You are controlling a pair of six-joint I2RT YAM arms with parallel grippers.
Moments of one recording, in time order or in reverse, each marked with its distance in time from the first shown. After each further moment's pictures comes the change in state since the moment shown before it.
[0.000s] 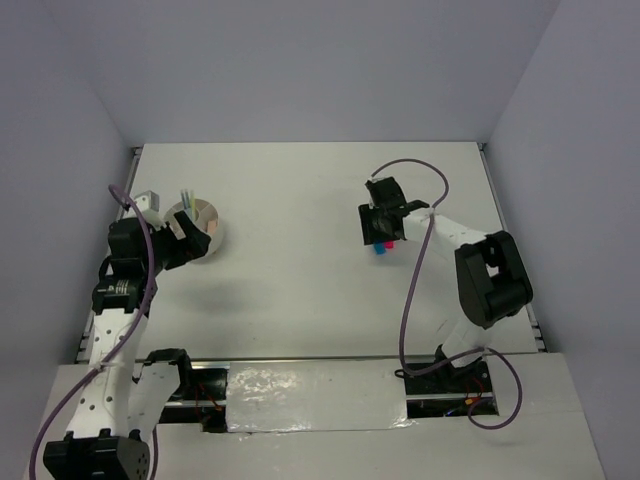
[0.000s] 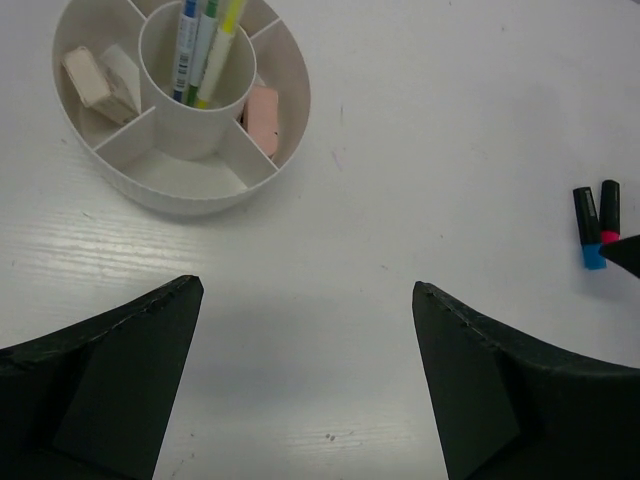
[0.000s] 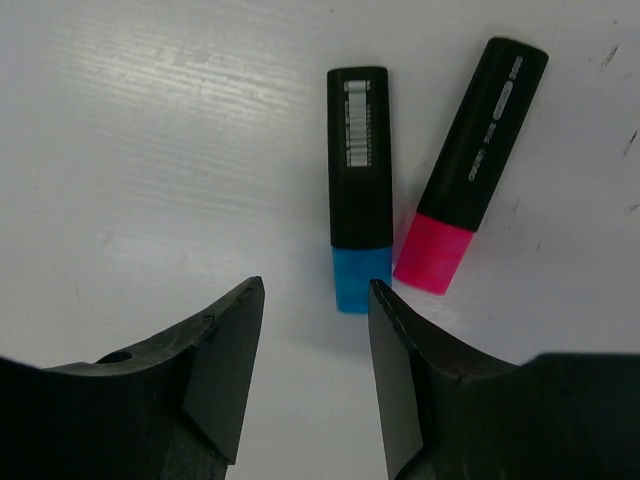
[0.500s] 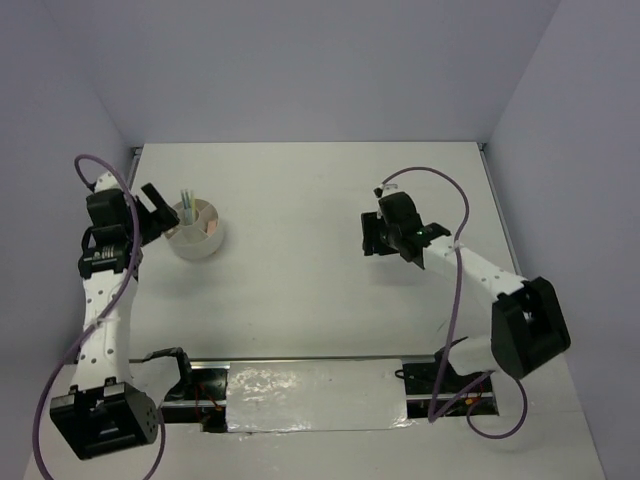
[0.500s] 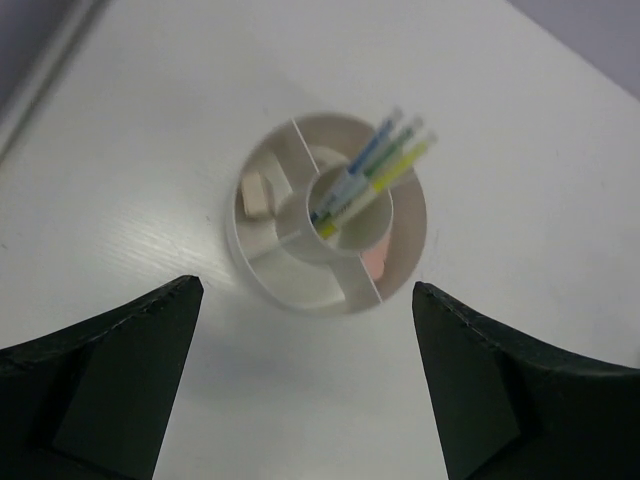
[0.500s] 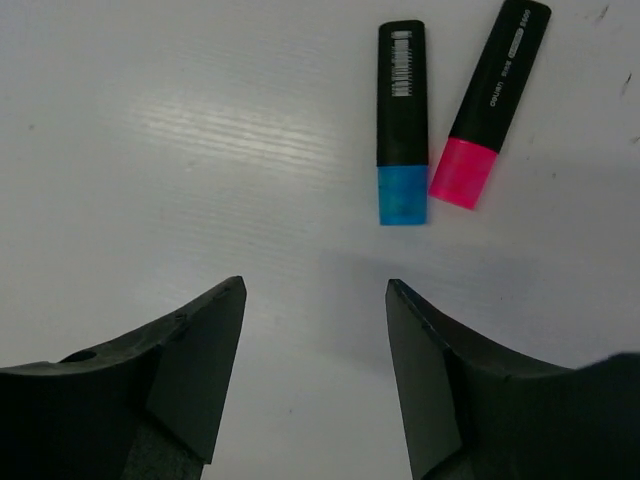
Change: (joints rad) left arm 0.141 0.283 0.244 0.031 -0.200 -0.003; right arm 0.085 -0.351 -0.195 0.050 0.007 0.066
